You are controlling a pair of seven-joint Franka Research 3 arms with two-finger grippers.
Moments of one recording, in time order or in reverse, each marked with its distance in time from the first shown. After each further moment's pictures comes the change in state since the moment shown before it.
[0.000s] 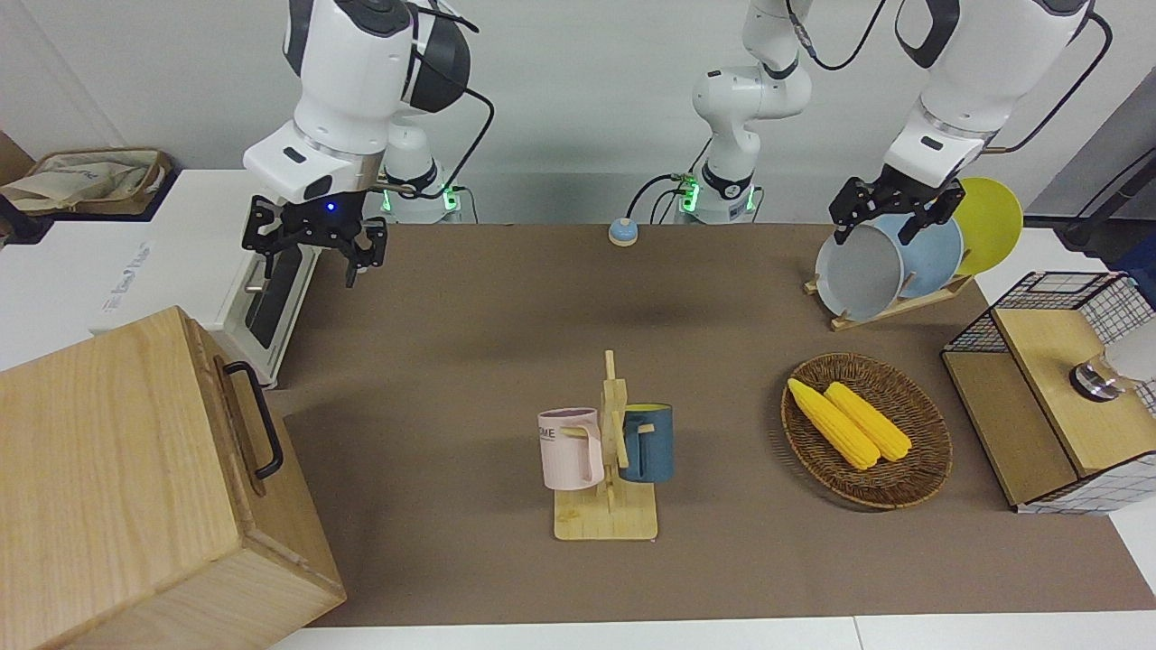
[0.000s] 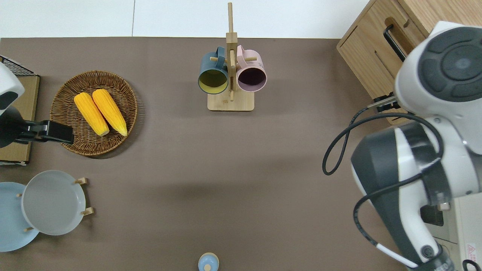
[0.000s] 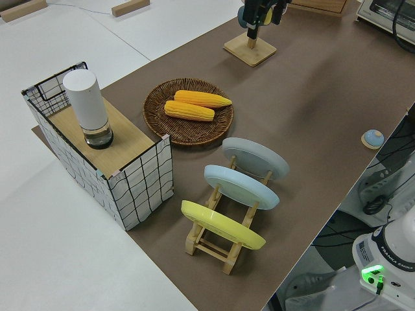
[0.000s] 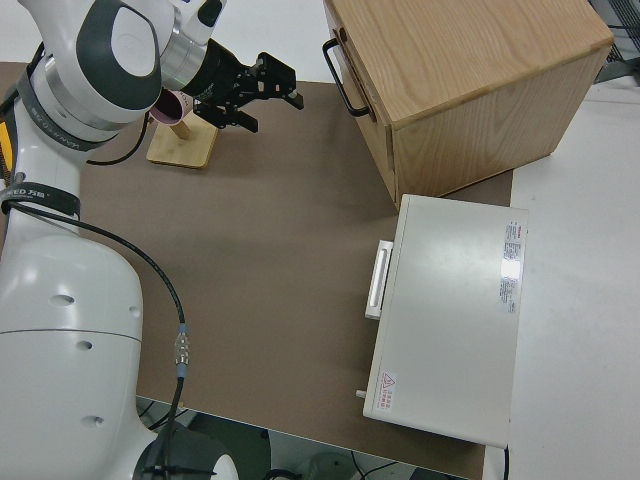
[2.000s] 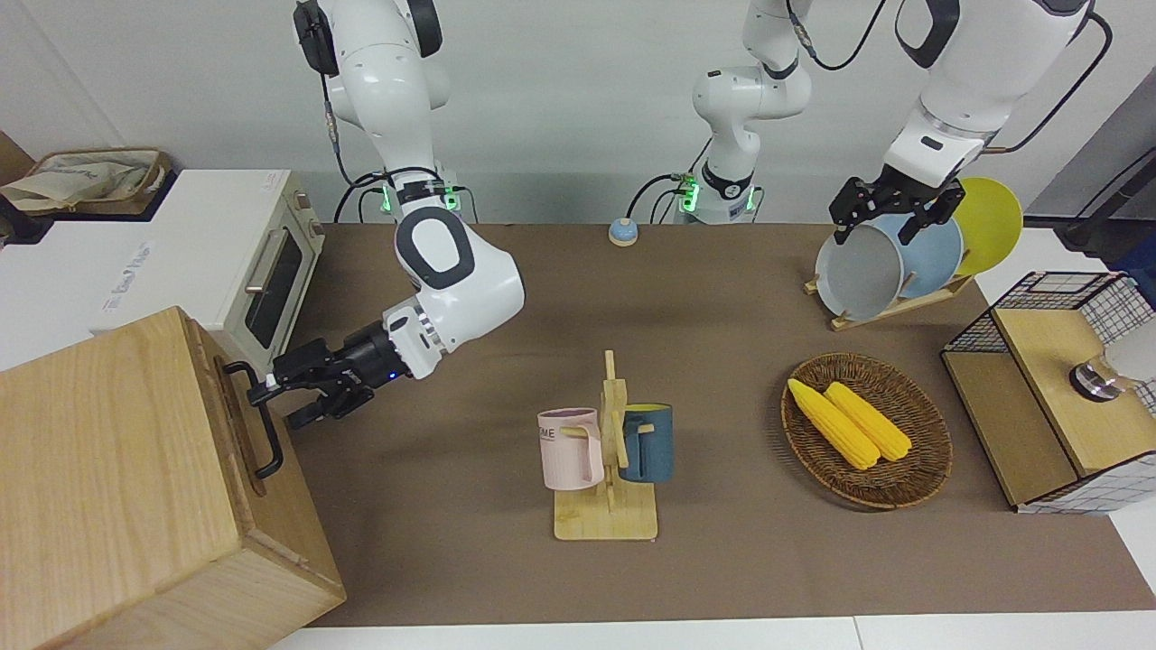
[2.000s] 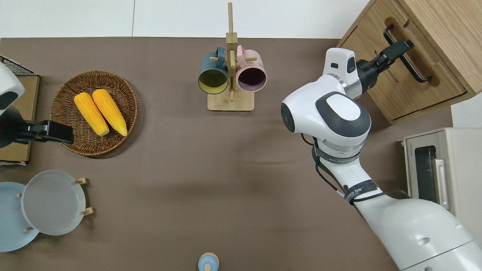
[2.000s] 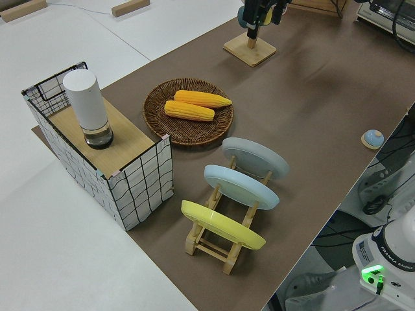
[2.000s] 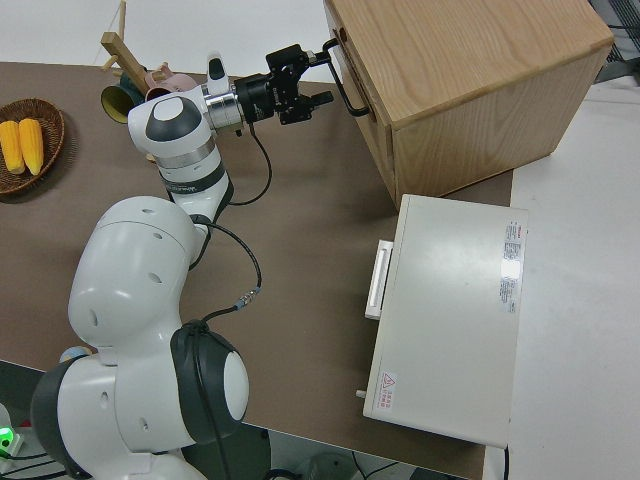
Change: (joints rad) left arm 0.000 0.000 0.000 0.000 0.000 0.000 0.000; right arm 0.099 0.323 -0.061 -0.132 -1.006 0.155 0.364
